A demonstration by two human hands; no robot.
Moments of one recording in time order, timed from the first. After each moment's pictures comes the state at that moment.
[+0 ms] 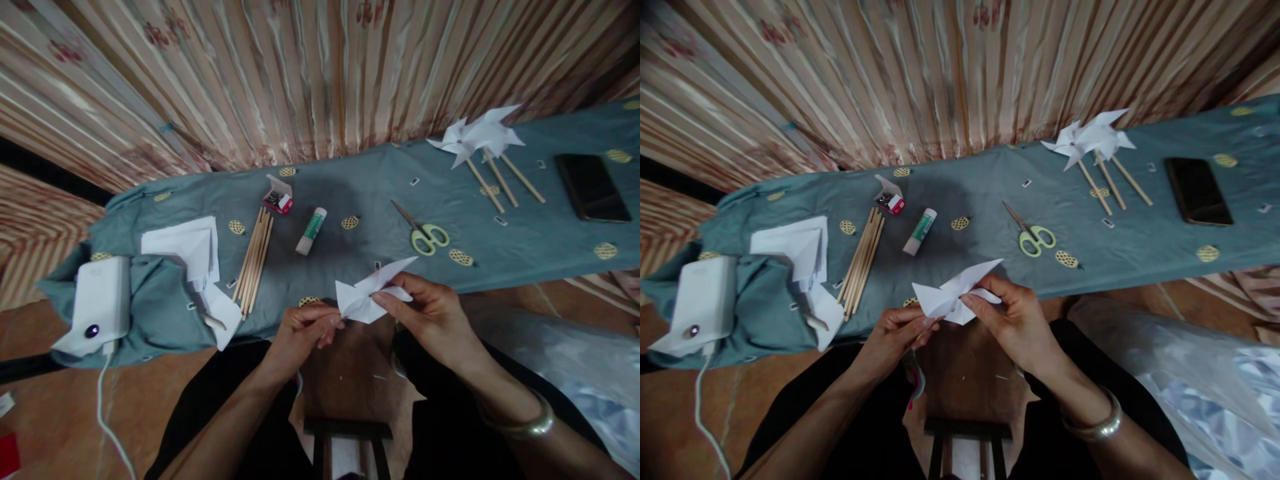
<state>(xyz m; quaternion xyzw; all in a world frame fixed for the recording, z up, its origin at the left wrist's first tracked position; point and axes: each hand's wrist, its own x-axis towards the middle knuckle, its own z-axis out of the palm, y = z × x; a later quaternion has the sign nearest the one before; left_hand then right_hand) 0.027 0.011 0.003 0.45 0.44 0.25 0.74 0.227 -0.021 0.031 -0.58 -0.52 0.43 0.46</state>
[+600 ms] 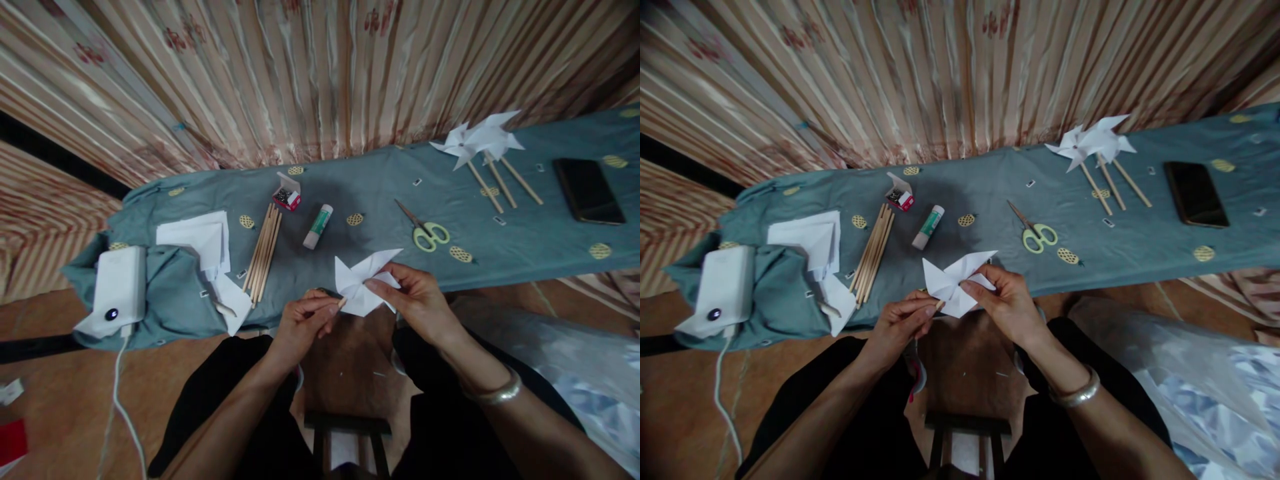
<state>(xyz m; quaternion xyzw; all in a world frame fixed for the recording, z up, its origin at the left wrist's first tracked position) 0.020 0.004 0.000 0.49 0.44 0.31 0.69 0.216 -0.011 0.022 -0.54 -0.40 0.55 0.50</state>
